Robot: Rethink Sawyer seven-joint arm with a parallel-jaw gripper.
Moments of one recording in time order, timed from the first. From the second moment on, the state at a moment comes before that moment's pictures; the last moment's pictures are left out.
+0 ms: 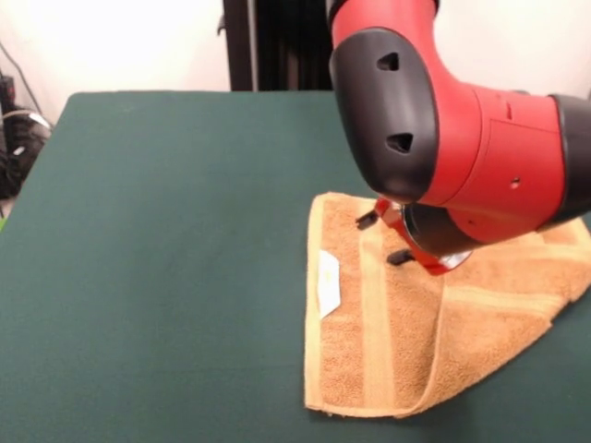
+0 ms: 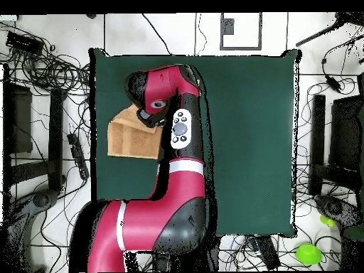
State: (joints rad) arm 0.07 0.09 -0.13 0.48 -0.23 1.58 2.54
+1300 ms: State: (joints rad) arm -0.03 0.01 -0.22 0.77 -0.46 1.58 2.51
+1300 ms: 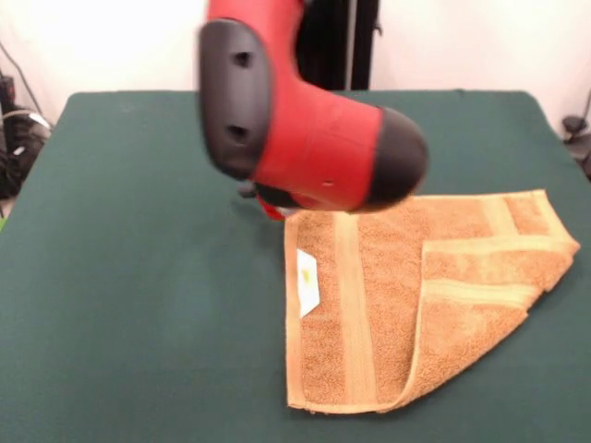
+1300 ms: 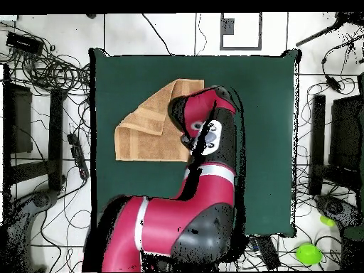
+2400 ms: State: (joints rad) arm -0.08 -0.20 -0.03 0.93 -0.41 1.44 2.51
